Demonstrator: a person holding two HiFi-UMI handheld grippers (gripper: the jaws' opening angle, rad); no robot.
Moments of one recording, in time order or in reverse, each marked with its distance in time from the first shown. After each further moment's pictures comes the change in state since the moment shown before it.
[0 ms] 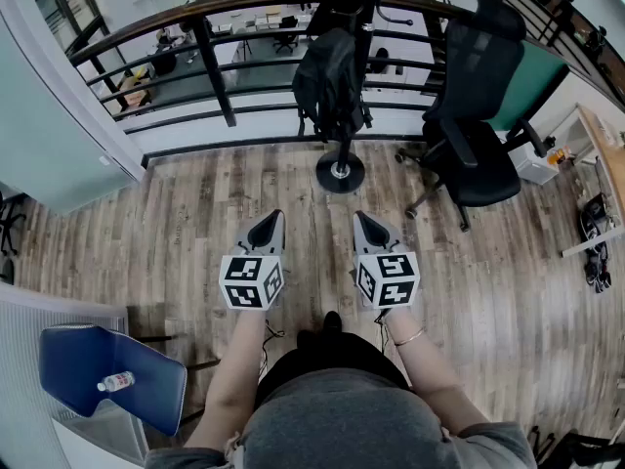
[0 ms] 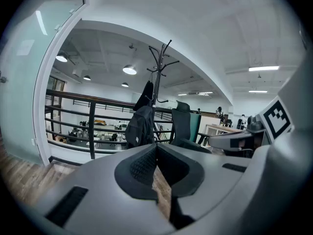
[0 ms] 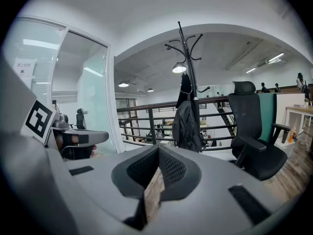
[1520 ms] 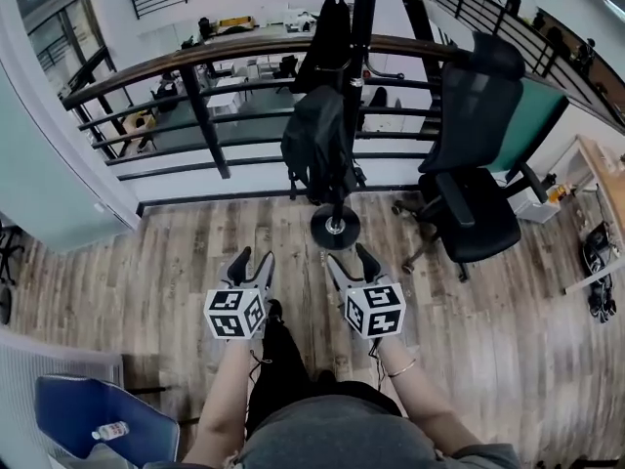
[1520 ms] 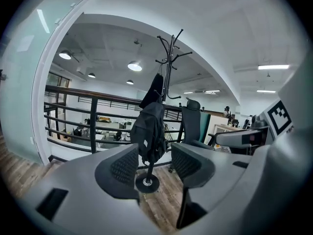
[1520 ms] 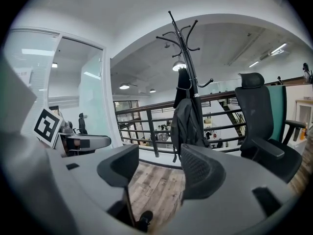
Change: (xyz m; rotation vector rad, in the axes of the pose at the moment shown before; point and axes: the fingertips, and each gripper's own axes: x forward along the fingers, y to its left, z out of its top) left arm 0.104 0.057 0.014 -0.033 0.030 0.059; right arm 0.100 -0.057 0.029 0.036 -0.003 0.063
